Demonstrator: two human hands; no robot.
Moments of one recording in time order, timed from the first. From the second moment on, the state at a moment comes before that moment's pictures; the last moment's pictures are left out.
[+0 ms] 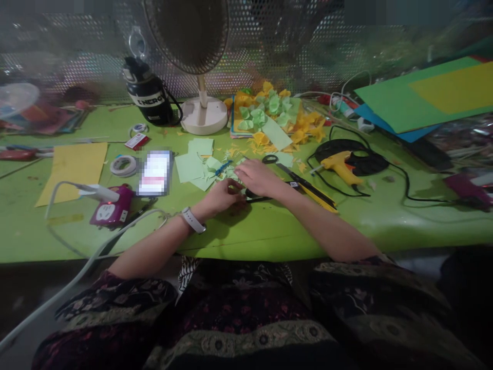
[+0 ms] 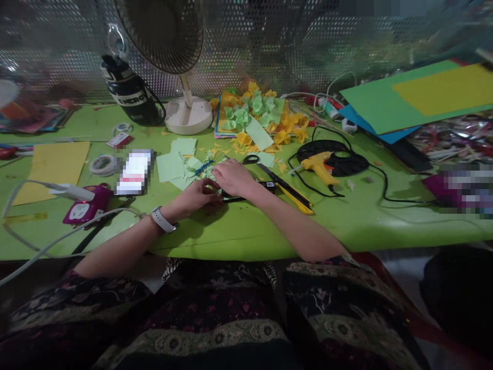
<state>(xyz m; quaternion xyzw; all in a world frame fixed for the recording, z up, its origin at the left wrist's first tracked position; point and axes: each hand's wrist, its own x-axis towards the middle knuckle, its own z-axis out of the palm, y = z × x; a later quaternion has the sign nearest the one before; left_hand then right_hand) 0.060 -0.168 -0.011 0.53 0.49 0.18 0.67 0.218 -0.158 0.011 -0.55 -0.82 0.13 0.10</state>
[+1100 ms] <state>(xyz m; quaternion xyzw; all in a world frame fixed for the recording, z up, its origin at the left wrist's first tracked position) 0.063 -0.173 -0.007 0.53 0.49 0.18 0.66 0.216 -0.157 0.011 -0.56 -0.82 0.11 0.09</state>
